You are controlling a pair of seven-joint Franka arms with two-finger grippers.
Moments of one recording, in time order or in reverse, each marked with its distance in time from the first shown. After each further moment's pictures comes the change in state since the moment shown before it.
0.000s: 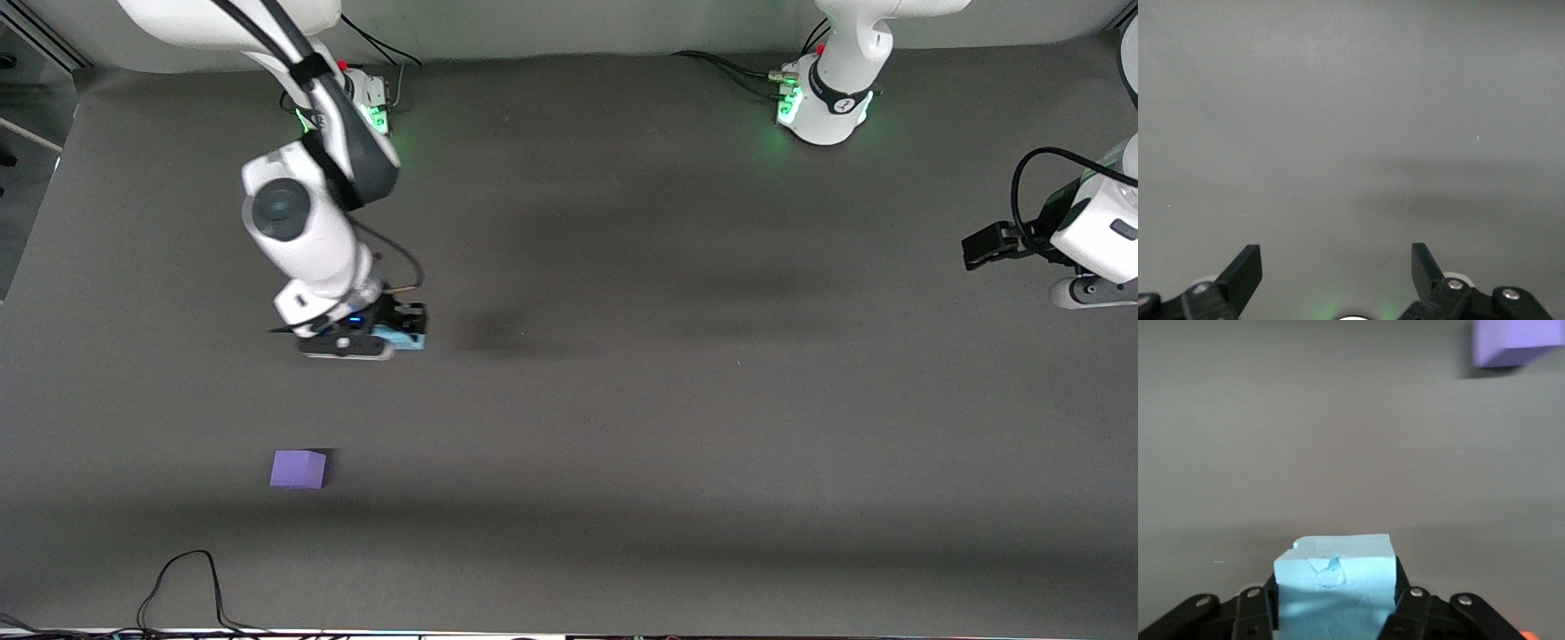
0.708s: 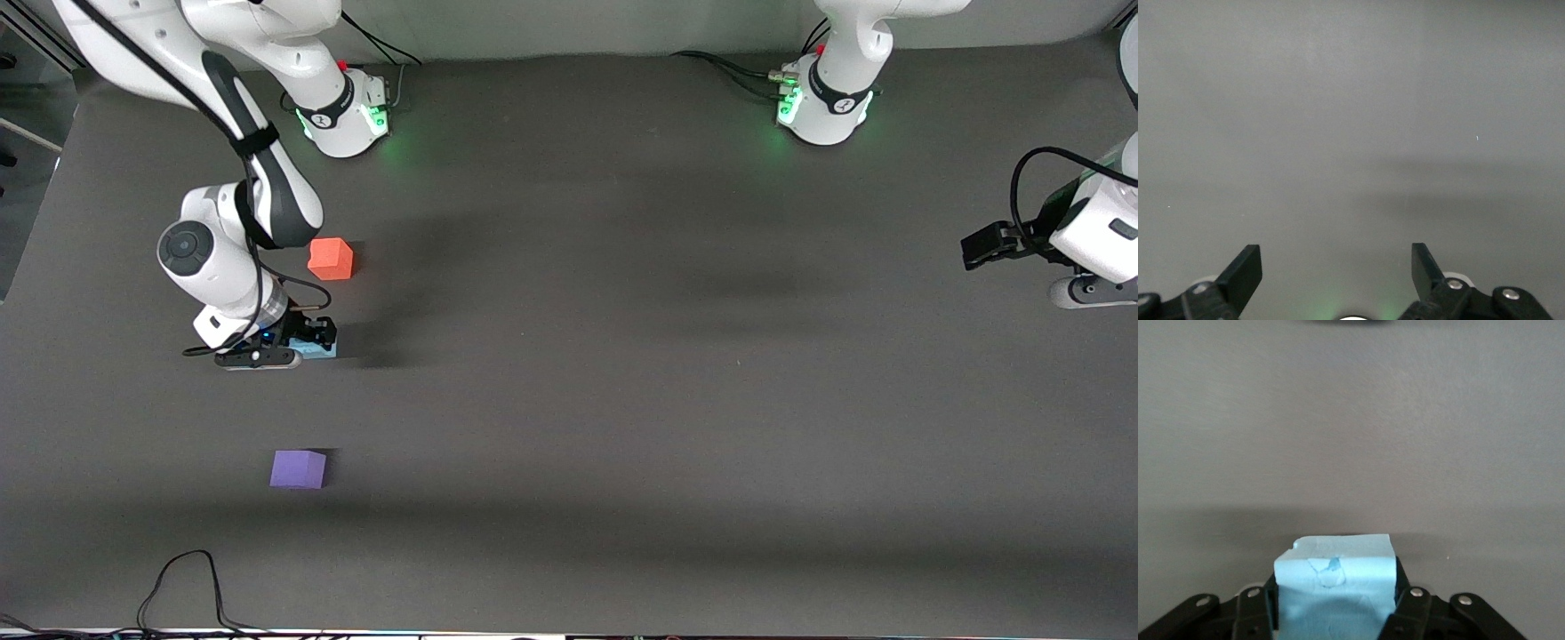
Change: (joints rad) left arm -0.001 0.000 -0.001 0.001 0.000 0.000 0.000; right arm -0.003 0.111 -0.282 -0.243 0.010 0.371 -0.363
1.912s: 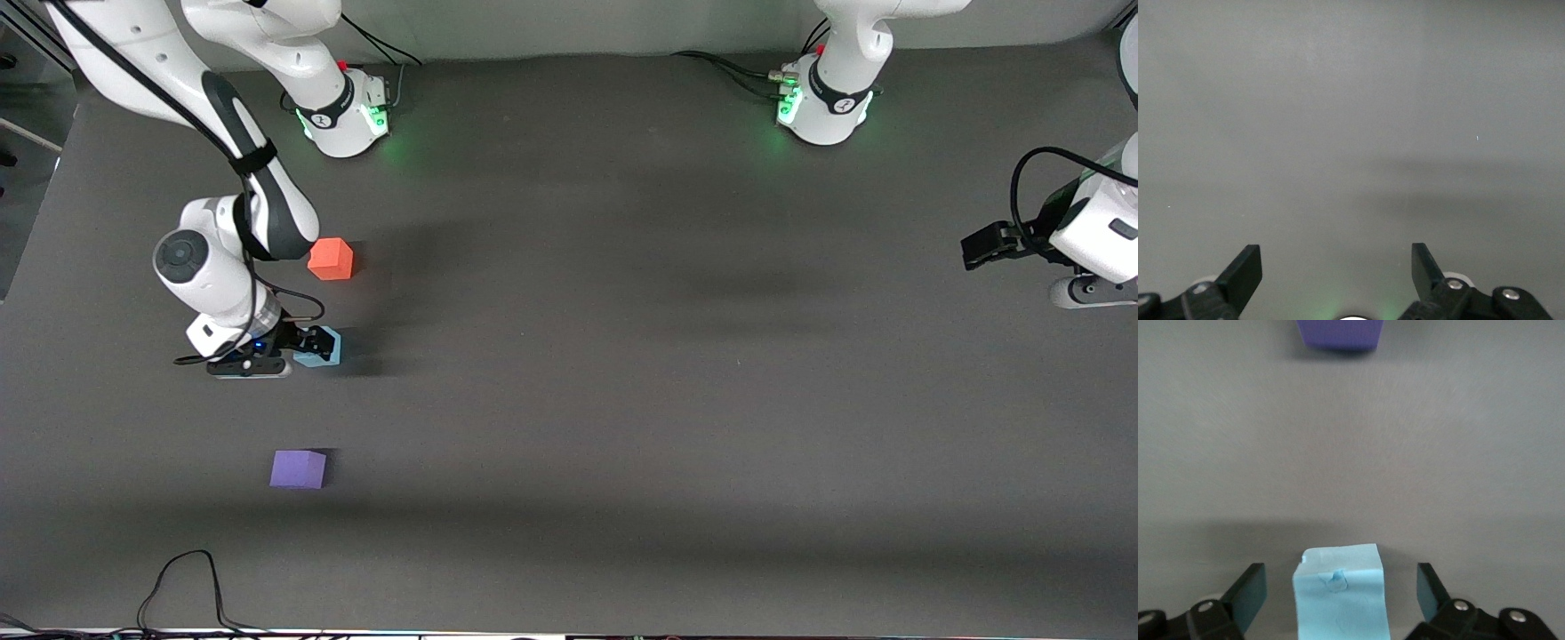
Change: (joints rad) left arm 0.000 0.000 0.000 0.000 0.000 0.000 0.000; right arm 0.000 -0.046 -0.019 0.033 0.001 -0.021 -0.003
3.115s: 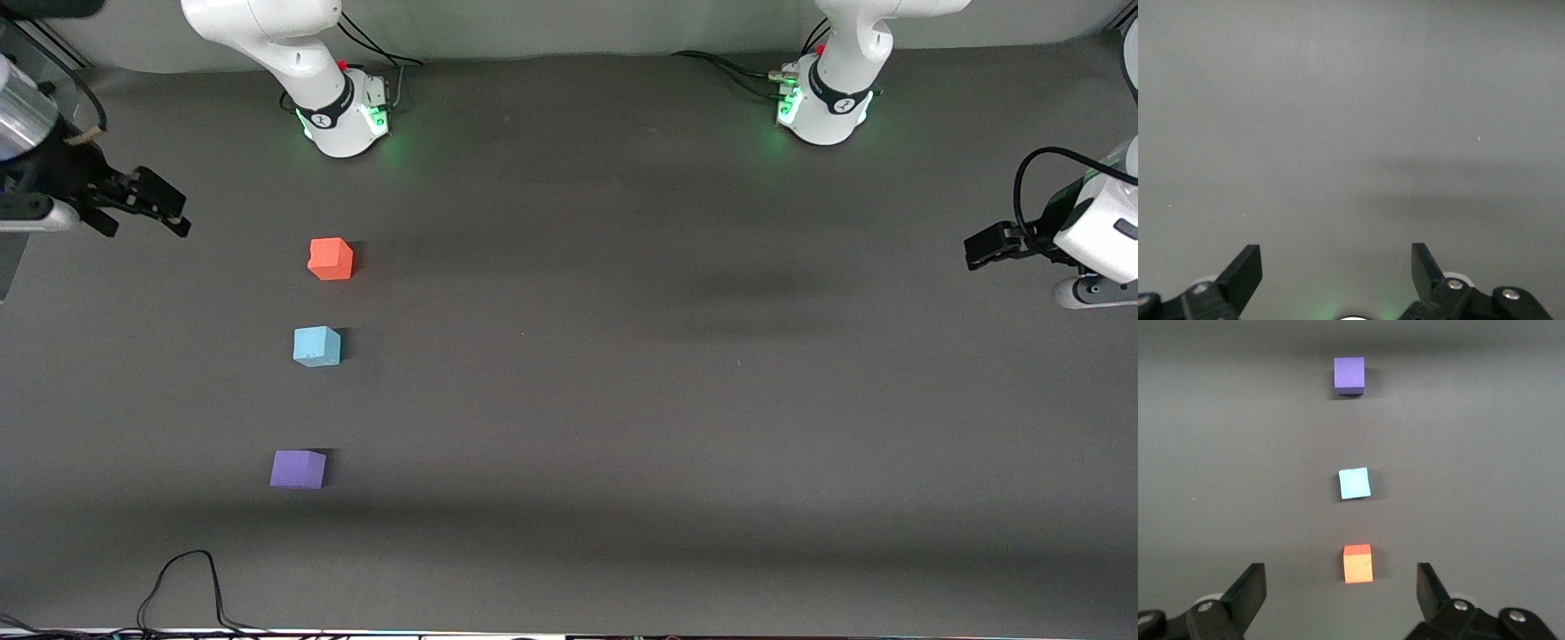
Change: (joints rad) left arm 0.002 0.000 0.004 0.002 0.001 0.000 0.000; right arm 0.001 -0.443 0.006 0.487 0.052 -0.979 -0.007
